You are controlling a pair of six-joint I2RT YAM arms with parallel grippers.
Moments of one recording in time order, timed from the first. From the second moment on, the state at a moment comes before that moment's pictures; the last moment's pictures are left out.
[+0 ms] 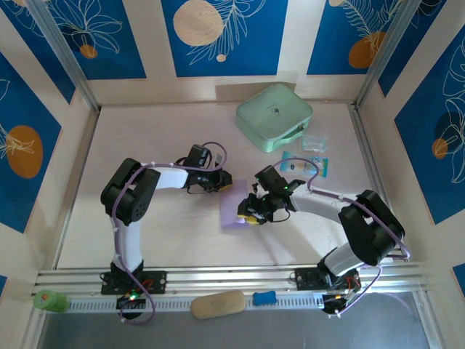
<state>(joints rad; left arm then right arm) -0.51 1.99 1.06 0.03 0.63 -0.79 0.65 1.50 0.75 -0.36 -0.53 0.96</state>
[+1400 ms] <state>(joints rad) -0.51 1.97 1.05 0.03 0.63 -0.80 0.51 1.72 0.82 -0.20 -0.66 0.82</state>
